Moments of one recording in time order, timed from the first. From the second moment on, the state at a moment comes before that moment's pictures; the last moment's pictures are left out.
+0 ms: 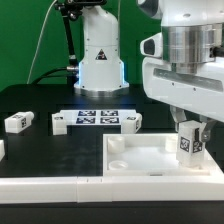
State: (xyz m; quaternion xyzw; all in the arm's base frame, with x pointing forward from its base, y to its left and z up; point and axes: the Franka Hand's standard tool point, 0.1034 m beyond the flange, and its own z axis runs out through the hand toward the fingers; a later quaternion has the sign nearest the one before) arm 0.627 0.123 0.078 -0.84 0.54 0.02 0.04
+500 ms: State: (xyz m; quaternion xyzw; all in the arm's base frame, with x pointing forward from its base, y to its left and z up) arm 0.623 0.130 0.076 -0.91 0.41 0.02 0.03
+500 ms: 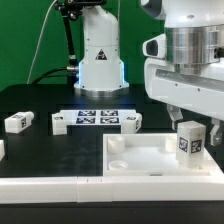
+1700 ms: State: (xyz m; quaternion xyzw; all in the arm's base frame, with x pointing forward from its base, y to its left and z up) arm 0.632 0.128 0.079 -0.99 -0.16 -0.01 0.03
